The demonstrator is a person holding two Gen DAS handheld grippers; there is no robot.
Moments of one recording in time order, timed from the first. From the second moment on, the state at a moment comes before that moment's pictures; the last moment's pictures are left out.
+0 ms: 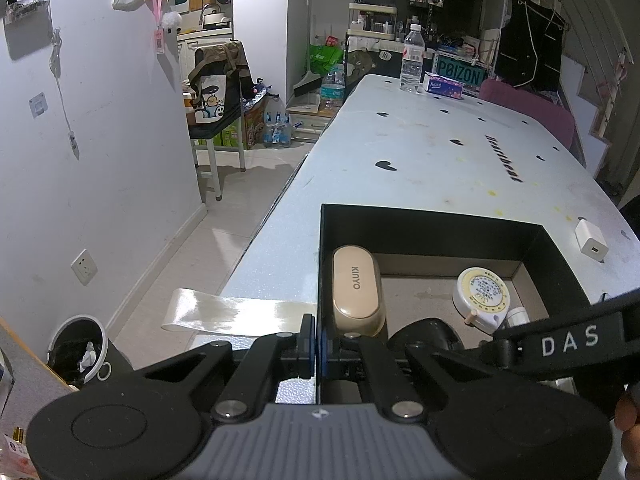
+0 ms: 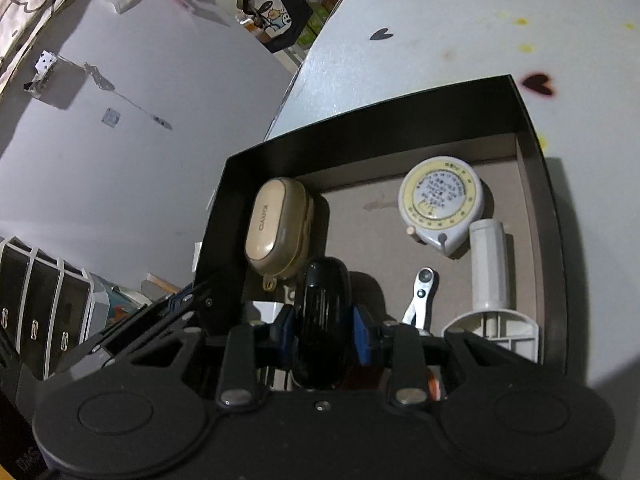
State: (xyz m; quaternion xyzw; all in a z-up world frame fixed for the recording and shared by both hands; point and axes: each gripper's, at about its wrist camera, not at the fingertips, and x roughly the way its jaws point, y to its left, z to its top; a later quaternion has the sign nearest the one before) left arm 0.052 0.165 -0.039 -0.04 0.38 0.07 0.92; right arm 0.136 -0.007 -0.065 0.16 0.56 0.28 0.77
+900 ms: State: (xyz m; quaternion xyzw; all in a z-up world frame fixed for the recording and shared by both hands) left arm 0.052 0.165 -0.039 -0.04 0.38 0.07 0.92; right arm 0.098 -0.055 -0.003 0.06 0.47 0.29 0.83
